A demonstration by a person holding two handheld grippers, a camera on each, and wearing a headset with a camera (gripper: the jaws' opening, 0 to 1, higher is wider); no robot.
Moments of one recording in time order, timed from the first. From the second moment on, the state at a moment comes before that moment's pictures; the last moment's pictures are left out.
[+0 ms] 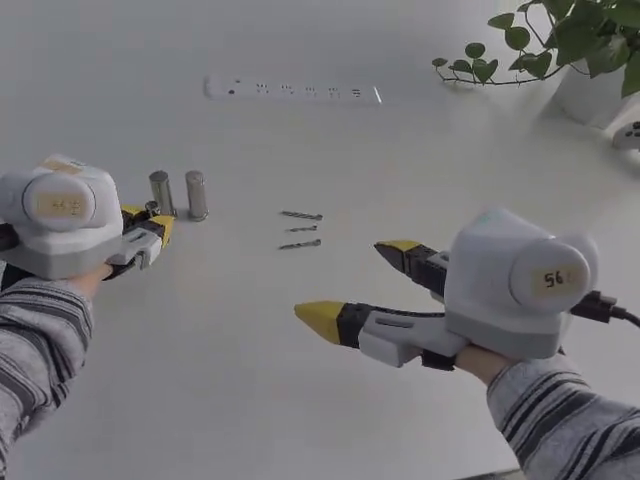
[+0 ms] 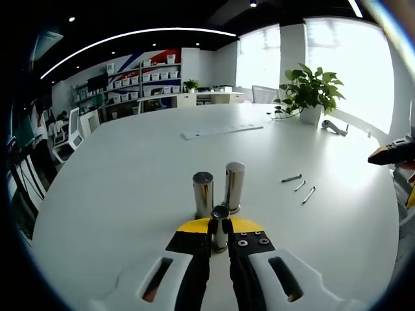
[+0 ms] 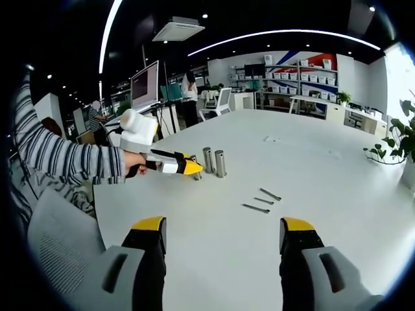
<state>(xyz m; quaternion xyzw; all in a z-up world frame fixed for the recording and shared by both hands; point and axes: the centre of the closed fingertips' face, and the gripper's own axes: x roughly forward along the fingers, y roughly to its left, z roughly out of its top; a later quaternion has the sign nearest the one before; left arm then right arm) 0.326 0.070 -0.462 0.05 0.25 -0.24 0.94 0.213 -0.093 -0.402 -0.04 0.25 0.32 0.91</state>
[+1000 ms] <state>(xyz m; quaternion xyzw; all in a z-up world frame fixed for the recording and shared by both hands) 0.261 0.029 -0.457 0.00 0.27 -0.19 0.95 0.204 -0.096 -0.398 -0.07 0.28 0.34 0.90</state>
